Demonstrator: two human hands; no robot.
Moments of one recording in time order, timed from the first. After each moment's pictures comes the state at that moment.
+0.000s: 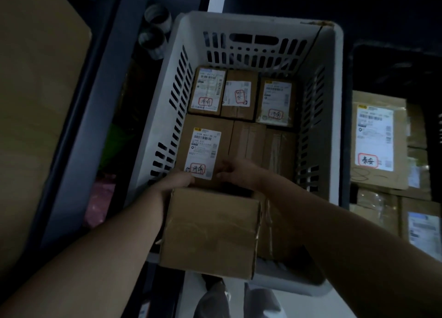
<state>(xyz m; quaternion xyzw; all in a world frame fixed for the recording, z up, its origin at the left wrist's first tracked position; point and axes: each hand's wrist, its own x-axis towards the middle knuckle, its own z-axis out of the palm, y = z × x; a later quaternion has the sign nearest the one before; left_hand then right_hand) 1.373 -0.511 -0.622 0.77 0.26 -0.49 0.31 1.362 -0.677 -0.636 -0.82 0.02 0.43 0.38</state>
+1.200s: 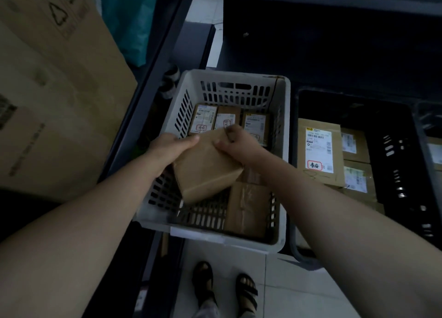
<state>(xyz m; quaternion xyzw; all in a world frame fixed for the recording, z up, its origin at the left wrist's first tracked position) 1.357 -0.521 -0.475 0.84 0.15 -0.26 0.45 1.338 -0.702 -0.484 -0.85 0.11 0.21 0.47</state>
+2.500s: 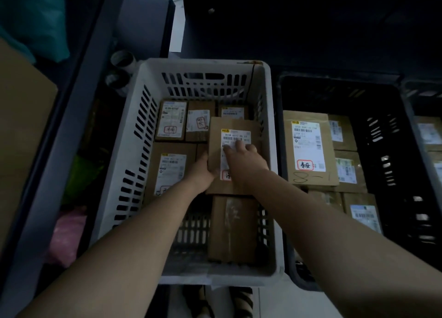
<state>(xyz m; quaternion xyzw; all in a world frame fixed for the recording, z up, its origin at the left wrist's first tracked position) 1.374 -0.621 -0.595 0.82 0.01 -0.38 0.43 1.352 -0.748 -0.564 -0.95 0.04 0.30 0.07</state>
